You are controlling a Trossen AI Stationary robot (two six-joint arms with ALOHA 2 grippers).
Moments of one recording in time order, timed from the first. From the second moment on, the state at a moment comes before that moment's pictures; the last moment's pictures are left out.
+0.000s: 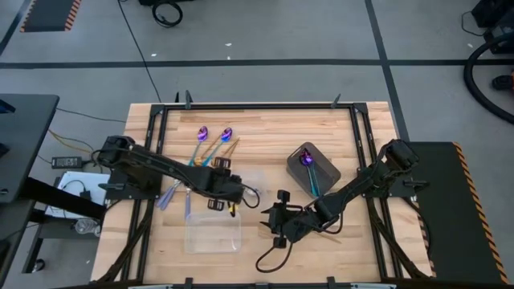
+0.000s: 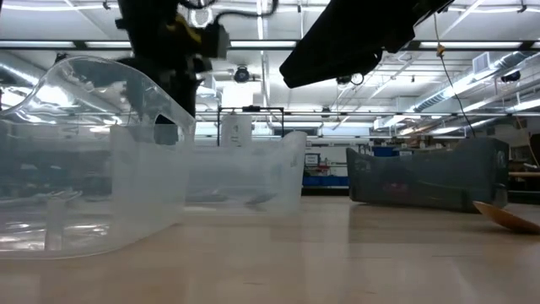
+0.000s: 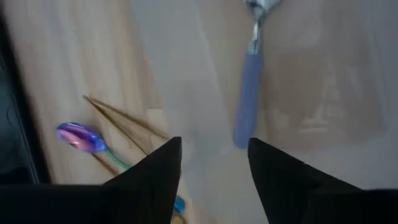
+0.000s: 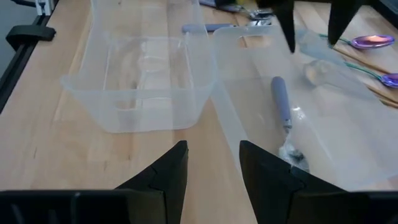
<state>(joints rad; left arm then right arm) -0.27 1.68 1.20 -0.92 -0.46 -0.03 0.53 1.81 1.11 -0.02 0.59 0.34</state>
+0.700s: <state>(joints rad) -0.47 1.35 1.02 -1.05 -0.47 -0.54 0.45 1.81 1.11 0.14 0.50 -0.03</state>
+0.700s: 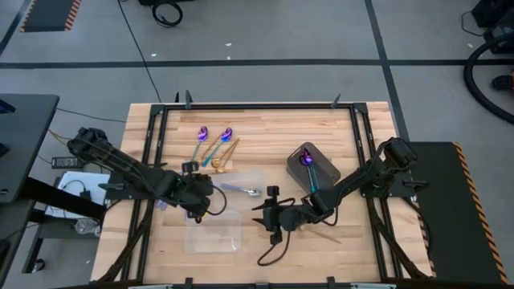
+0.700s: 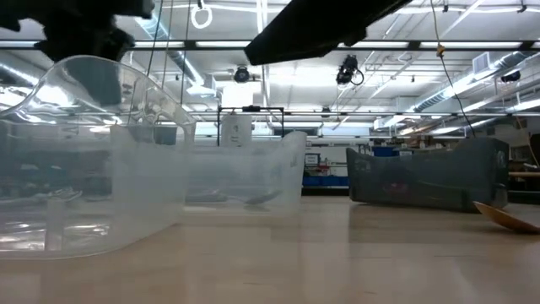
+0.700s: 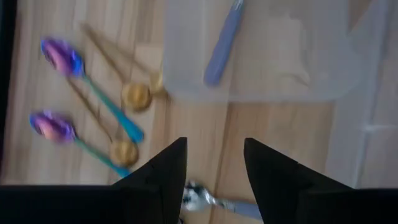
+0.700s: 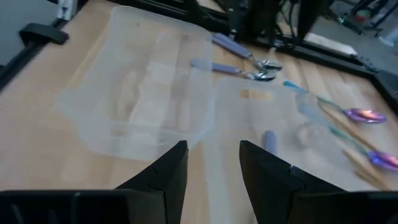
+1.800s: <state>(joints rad) -0.50 1.33 0.69 -1.12 -0.05 -1.30 0.27 1.85 1.11 0.27 0.17 -0.13</state>
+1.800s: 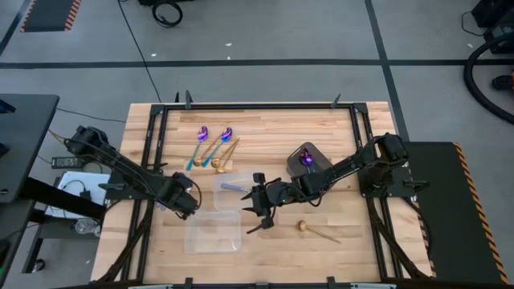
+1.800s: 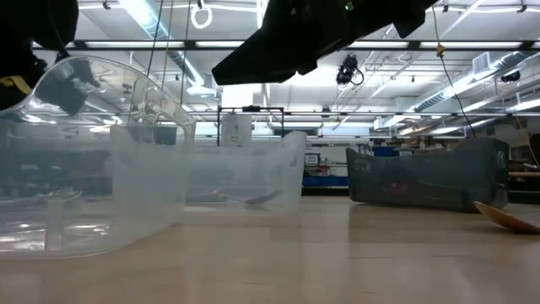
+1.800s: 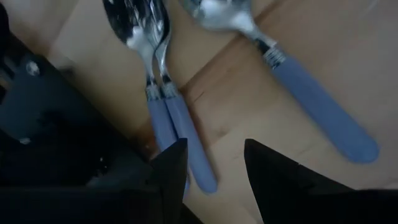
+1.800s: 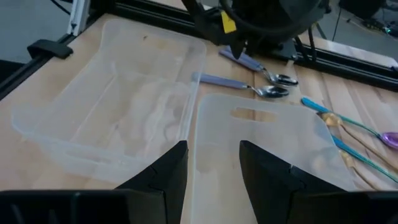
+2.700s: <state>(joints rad) -0.34 1.33 0.63 -0.89 -0.13 -1.37 0.28 1.85 1.11 0.28 0.15 -0.10</state>
